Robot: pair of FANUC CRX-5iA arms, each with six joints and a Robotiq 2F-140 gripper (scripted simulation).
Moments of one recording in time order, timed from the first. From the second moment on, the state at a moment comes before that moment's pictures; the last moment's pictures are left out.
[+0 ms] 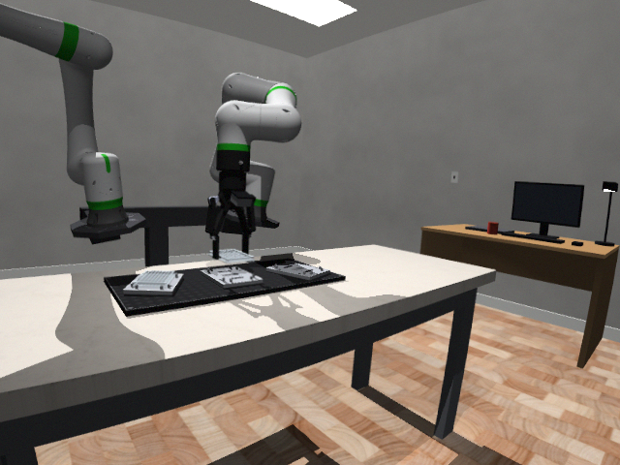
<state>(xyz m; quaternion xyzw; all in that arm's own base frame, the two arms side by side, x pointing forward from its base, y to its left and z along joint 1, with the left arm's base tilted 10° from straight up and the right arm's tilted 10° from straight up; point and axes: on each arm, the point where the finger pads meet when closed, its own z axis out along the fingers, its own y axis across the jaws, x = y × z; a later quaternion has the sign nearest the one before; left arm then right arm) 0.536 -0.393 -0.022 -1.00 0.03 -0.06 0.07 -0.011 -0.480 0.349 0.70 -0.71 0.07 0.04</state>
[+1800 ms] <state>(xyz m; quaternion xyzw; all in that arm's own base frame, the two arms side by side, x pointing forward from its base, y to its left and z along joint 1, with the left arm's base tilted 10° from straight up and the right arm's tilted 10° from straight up) 0.540 -0.388 -0.052 -1.00 0.03 -0.06 0.07 -0.011 -0.480 0.349 0.70 -0.71 0.07 0.04</state>
